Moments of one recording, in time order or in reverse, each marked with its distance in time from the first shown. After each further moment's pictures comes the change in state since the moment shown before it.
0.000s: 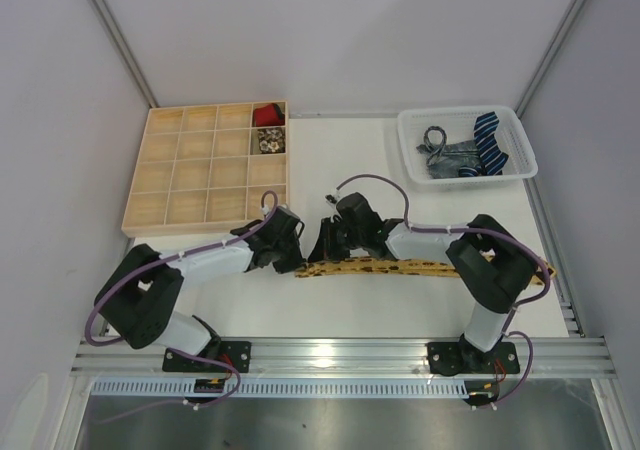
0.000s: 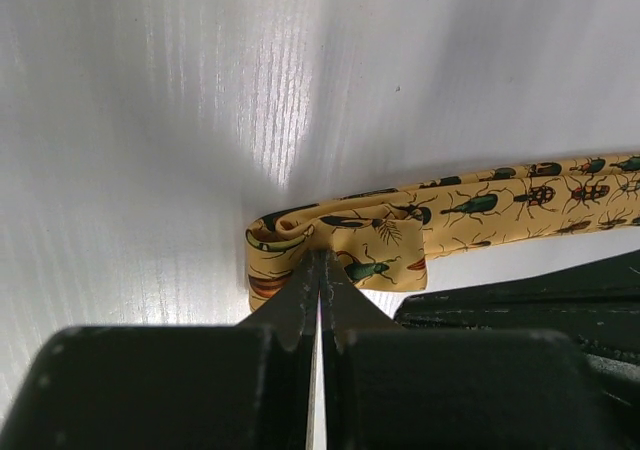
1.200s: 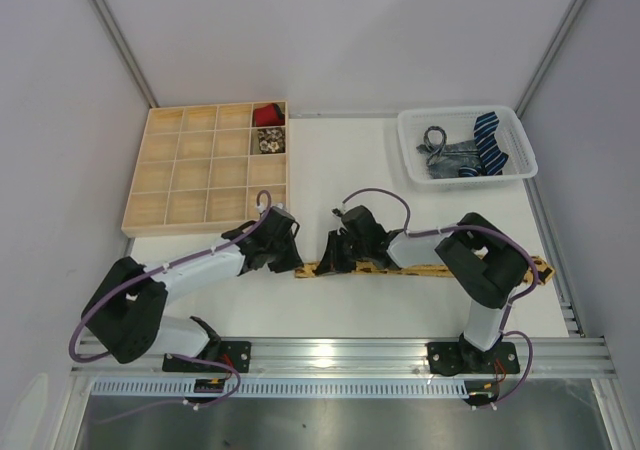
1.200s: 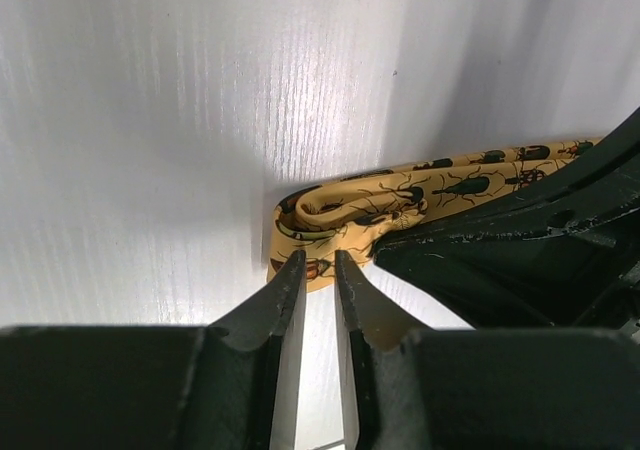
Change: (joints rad) left arm 0.000 -0.101 -0.013 -0.063 -0.029 0.041; right arm -0.005 0.048 -0.119 0.106 -0.011 0.026
